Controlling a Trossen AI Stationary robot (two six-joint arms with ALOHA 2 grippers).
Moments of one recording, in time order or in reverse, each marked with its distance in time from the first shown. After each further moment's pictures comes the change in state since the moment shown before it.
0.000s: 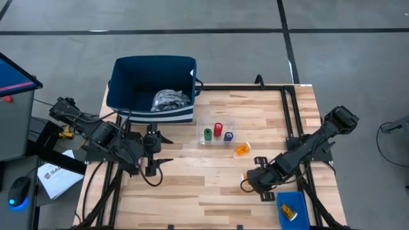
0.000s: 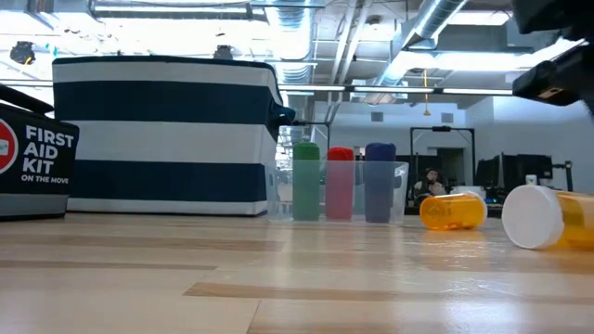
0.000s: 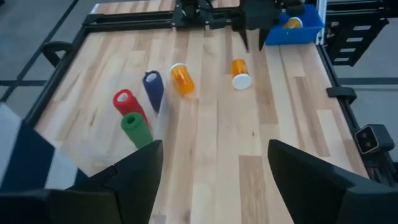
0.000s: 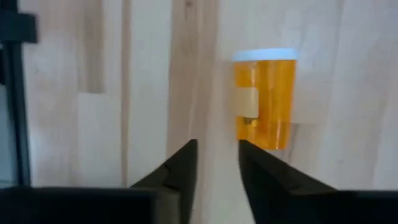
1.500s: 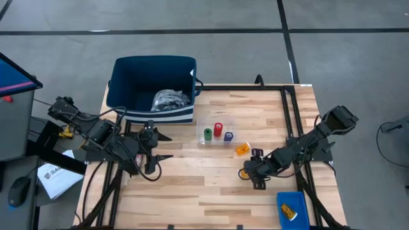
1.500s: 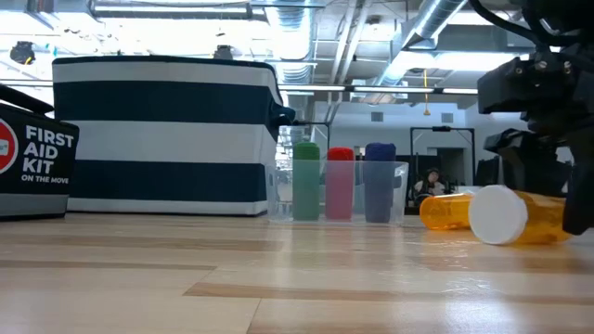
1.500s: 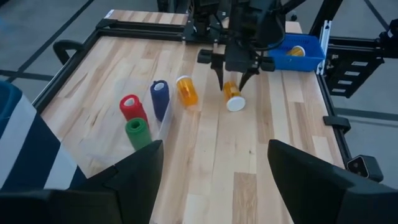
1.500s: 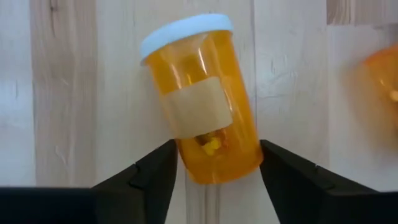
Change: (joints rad) left arm 0.000 -0.042 -0.012 0.032 -0.038 -0.086; right arm -0.101 0.003 -0.274 0.329 0.151 -0.069
